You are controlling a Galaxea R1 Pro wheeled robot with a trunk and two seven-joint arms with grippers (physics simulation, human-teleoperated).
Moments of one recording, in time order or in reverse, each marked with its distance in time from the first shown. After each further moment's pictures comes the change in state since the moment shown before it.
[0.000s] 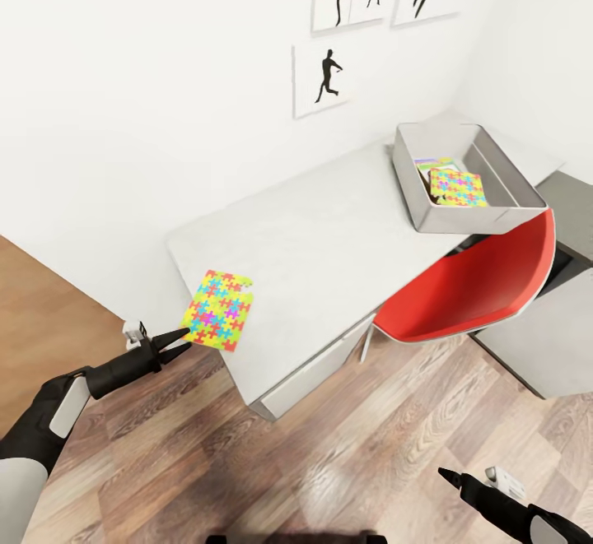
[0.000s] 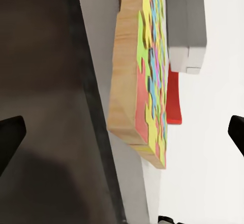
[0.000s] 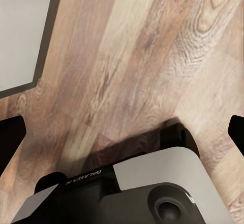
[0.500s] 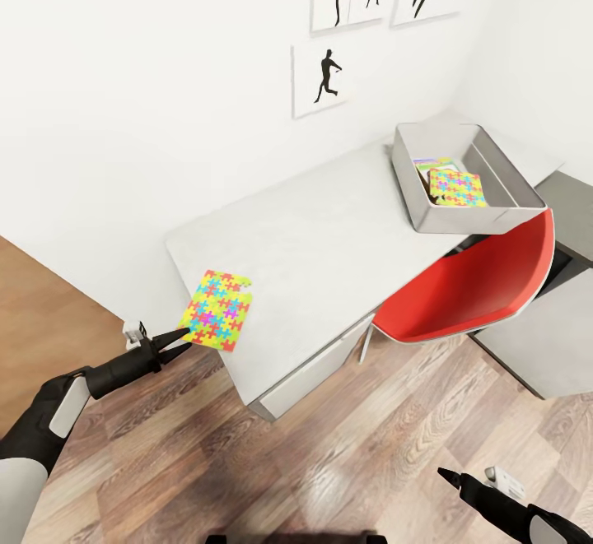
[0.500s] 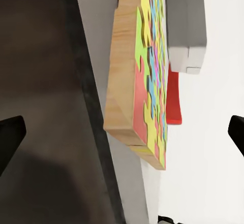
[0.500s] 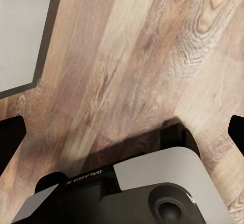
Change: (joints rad) left arm 0.000 0.000 0.001 0.000 0.000 0.000 0.000; right arm 0.000 0.002 0.000 0.000 0.000 -0.001 0.000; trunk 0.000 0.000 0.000
